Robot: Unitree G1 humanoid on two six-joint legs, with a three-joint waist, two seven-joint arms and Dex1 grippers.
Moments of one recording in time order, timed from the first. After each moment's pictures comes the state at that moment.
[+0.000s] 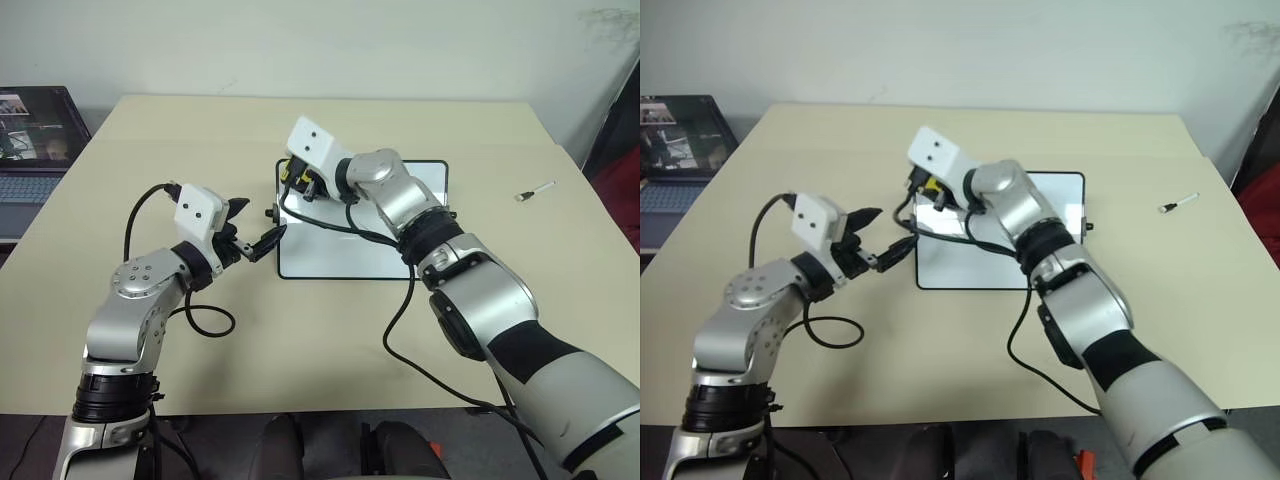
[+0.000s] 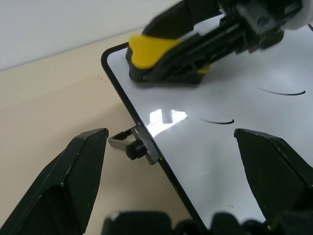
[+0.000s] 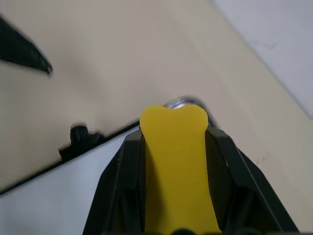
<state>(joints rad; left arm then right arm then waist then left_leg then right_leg) -0.34 0.60 0.13 -0.19 -0.37 0.46 -0.60 -1.31 -0.03 0.17 0.84 -0.15 0.16 0.69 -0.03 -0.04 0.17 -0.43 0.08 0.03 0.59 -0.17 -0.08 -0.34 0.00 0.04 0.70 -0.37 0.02</state>
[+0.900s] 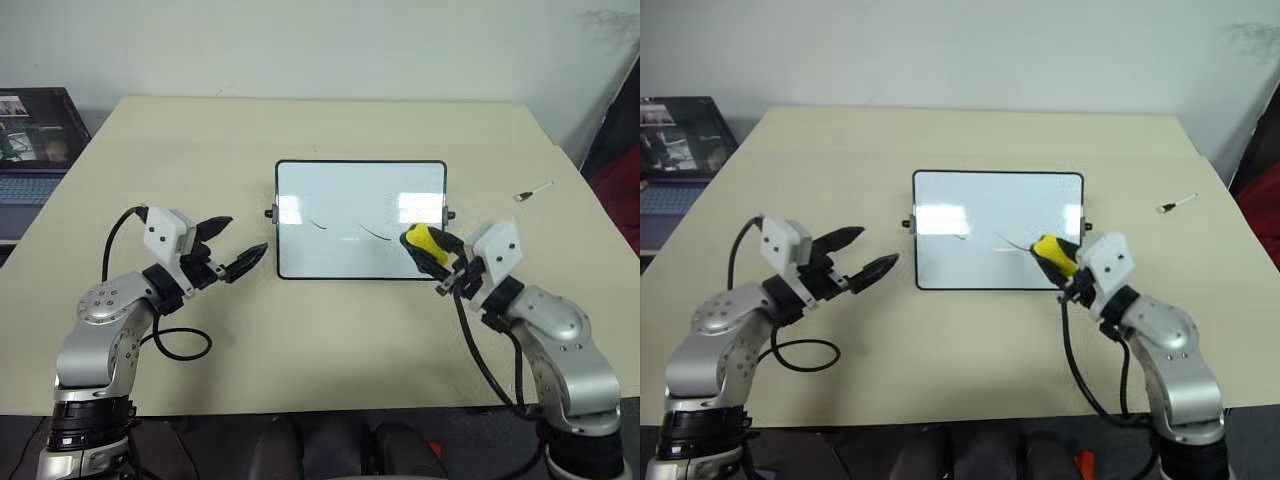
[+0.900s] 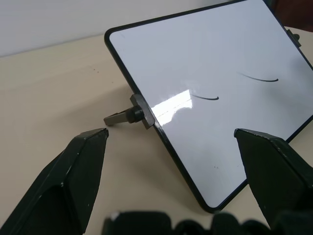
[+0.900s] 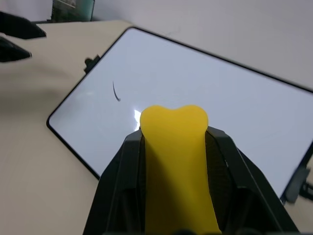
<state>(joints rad) -0.20 0.63 0.24 -0.15 -0.44 0.35 -0.78 -0.08 -0.35 -0.05 -0.59 0.13 0.48 0.59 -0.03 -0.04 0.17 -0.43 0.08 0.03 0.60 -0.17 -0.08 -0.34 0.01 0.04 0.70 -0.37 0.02</state>
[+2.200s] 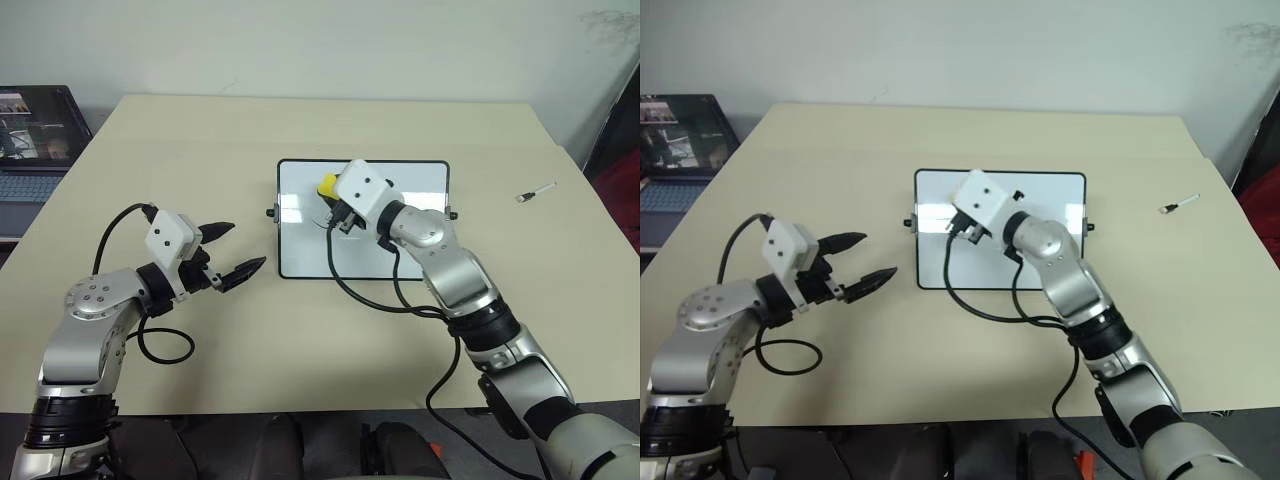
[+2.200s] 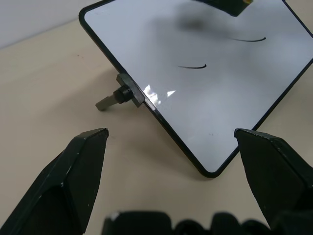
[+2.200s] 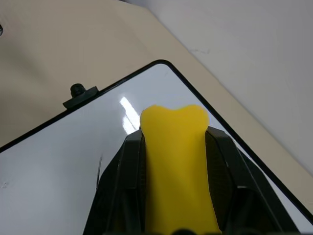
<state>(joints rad) -0.21 0.73 0.20 -0.14 -0.39 0.32 -0.86 -0.82 -0.19 0.36 0.07 -0.18 0.42 0.46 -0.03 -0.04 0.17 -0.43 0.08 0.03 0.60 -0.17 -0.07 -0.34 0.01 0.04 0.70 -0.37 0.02</state>
